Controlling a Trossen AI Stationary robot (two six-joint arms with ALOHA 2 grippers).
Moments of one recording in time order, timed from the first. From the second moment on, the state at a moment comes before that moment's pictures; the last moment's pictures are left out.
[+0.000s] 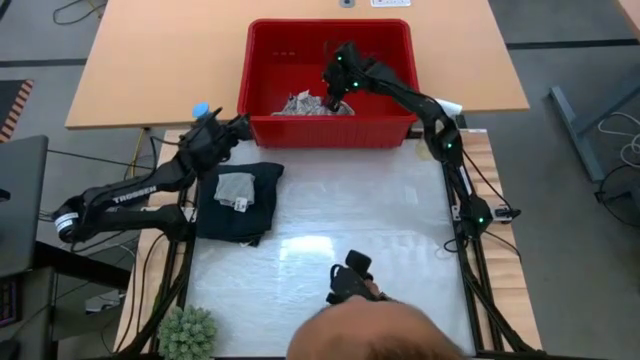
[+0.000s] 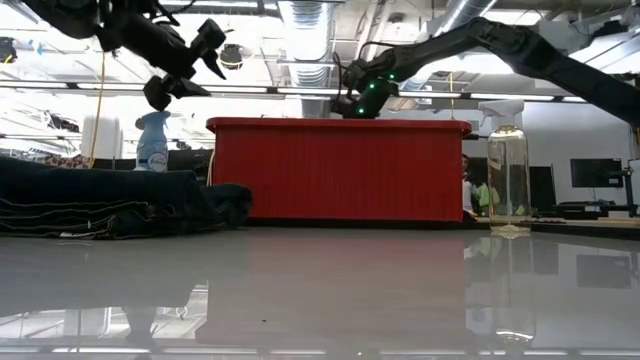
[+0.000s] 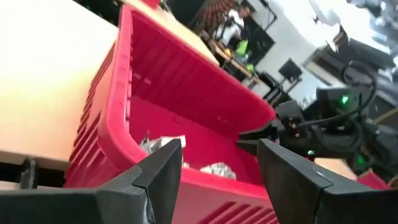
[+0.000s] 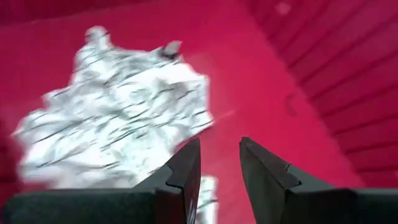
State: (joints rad) left arm 0.59 0.92 0.59 0.31 -0.56 -0.71; right arm -0.79 2.31 2.35 -0.74 0.00 -0.39
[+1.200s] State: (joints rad) left arm 0.69 0.95 0.59 0.50 -0.37 -0.61; right arm -0.81 2.33 2.35 -0.87 -0.28 -0.34
